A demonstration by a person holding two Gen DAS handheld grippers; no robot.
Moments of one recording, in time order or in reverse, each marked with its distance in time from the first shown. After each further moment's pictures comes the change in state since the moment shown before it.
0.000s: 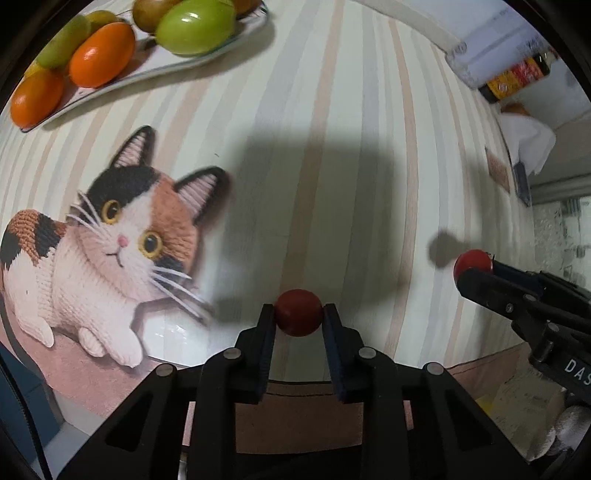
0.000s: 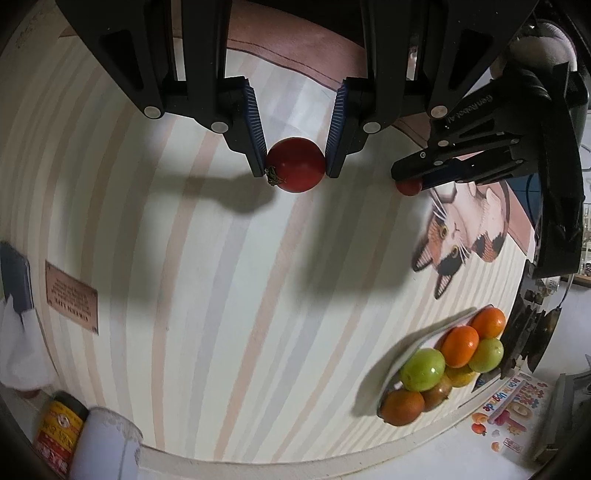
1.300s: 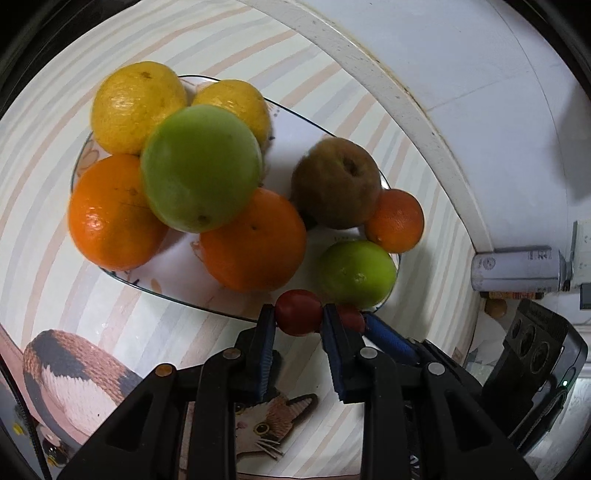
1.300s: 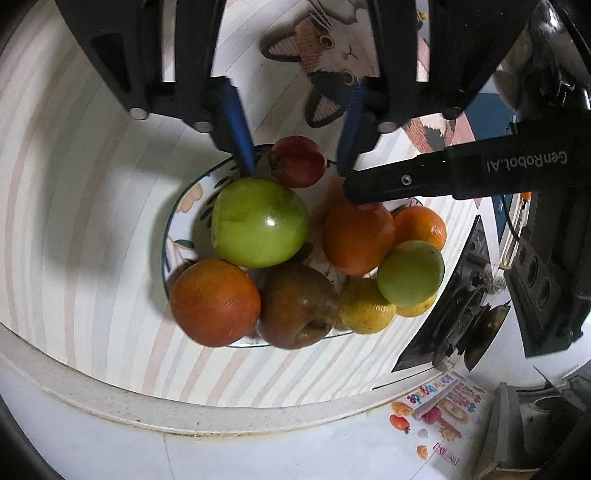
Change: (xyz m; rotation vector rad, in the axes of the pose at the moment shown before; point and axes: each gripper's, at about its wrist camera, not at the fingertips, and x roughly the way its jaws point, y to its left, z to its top) left arm -0.071 0.161 0.126 -0.398 -0.150 -0.193; right arm 0.070 0.146 0.147 -0.173 -0.128 0.207
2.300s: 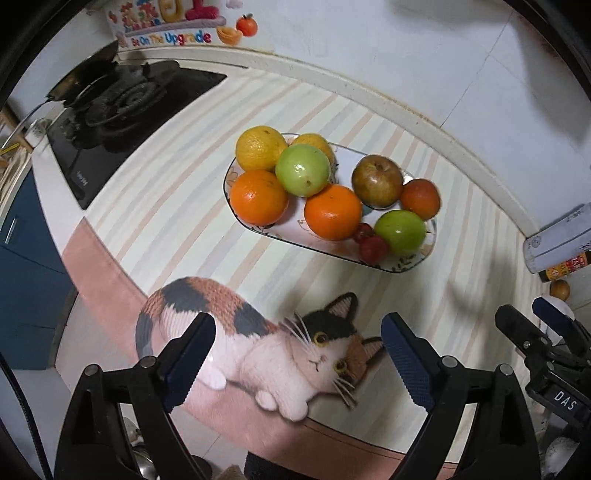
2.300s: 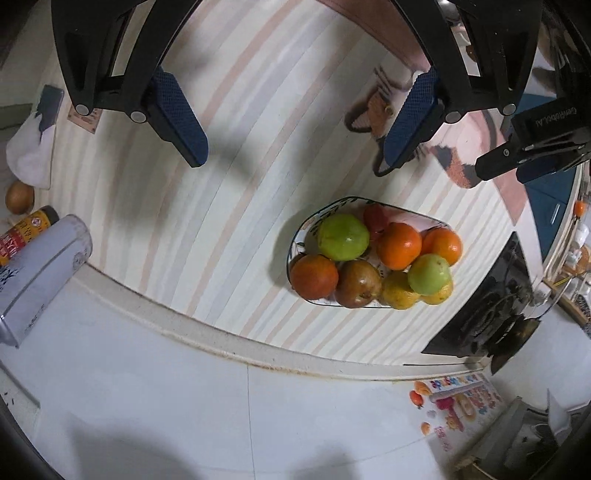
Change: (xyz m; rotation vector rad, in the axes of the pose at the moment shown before) left arm -0.087 -0.026 -0.111 0.076 -0.278 0.383; right arm -0.138 0.005 -0.044 -0.107 -0.107 -0.292
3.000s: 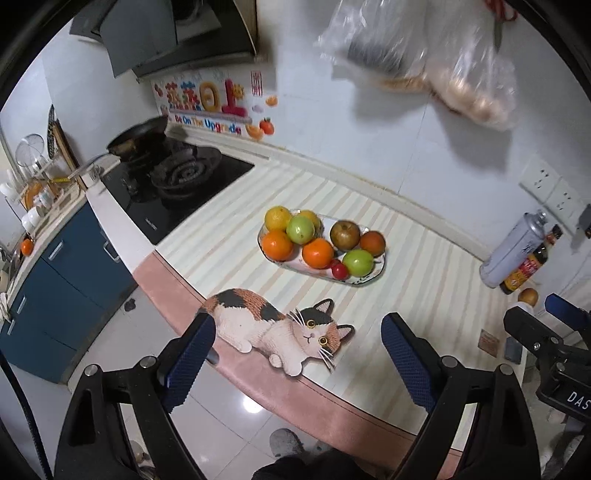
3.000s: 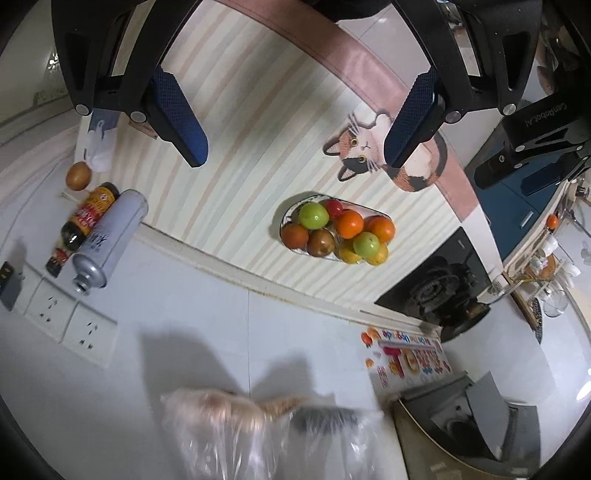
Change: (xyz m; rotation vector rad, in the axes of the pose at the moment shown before) left arm -0.188 -0.037 -0.092 0.011 -0.317 0.072; right arm -0.215 0.008 -0.069 -0.095 -0.226 0.017
